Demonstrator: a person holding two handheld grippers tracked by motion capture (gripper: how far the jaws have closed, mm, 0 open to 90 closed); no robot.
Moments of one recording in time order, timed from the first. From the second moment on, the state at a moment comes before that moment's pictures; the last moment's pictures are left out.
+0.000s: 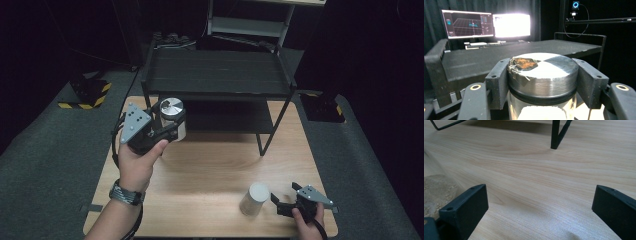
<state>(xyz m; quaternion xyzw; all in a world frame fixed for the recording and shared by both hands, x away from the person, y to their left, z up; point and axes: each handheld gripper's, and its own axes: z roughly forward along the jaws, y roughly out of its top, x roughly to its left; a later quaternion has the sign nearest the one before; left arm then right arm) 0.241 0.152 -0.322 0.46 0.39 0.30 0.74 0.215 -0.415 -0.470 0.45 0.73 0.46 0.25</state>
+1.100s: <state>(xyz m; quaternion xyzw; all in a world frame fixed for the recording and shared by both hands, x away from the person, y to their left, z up) 0.290 0.128 -0.250 0.45 0.36 0.33 0.75 0.215 -0.415 -0.469 0.44 0.73 0.46 0.25</state>
